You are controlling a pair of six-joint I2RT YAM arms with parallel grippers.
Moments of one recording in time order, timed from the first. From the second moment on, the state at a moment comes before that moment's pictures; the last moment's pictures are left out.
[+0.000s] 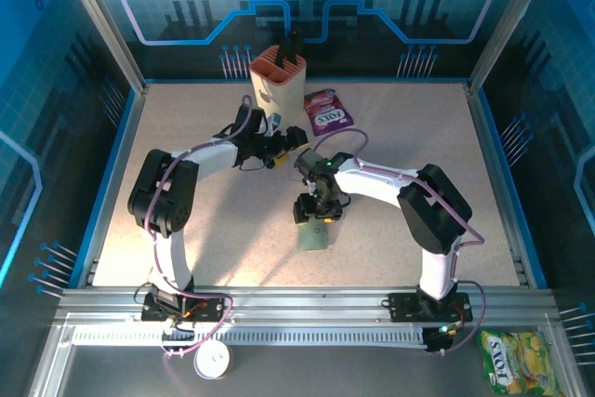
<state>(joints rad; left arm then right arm) -0.32 1.93 1.22 -0.05 0.63 -0.82 0.77 1.88 1.27 -0.82 -0.25 0.62</state>
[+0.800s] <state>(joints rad) -0.35 1.71 1.16 -0.23 0.55 -0.79 0.79 1.80 1.25 -0.81 -0.20 0.69</state>
